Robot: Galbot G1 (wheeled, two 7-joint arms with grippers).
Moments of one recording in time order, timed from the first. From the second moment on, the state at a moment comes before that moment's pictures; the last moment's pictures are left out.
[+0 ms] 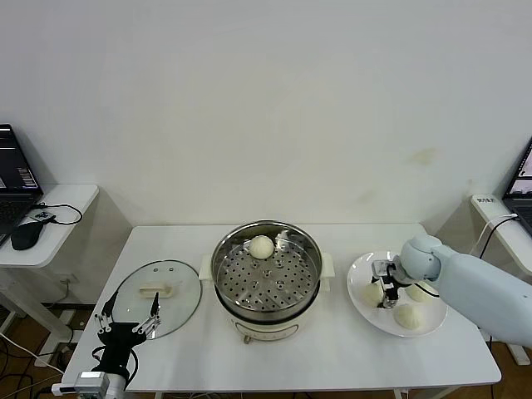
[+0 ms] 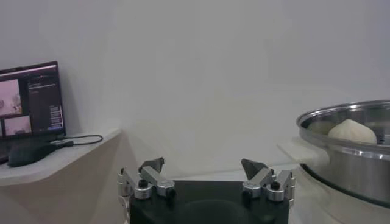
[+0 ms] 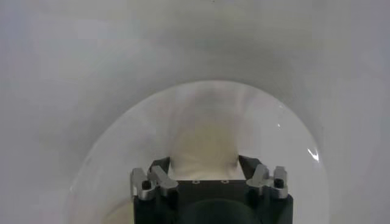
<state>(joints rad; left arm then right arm) 1.70 -1.23 -0.64 -2.11 -0.19 0.00 -0.15 -0.13 0.68 -0.76 1.30 -0.15 -0.32 -0.97</state>
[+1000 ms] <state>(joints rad) 1.70 -1.23 -0.63 -2.13 -0.20 -0.01 -0.15 0.53 0.74 -1.10 1.53 0.29 -0.50 -0.97</state>
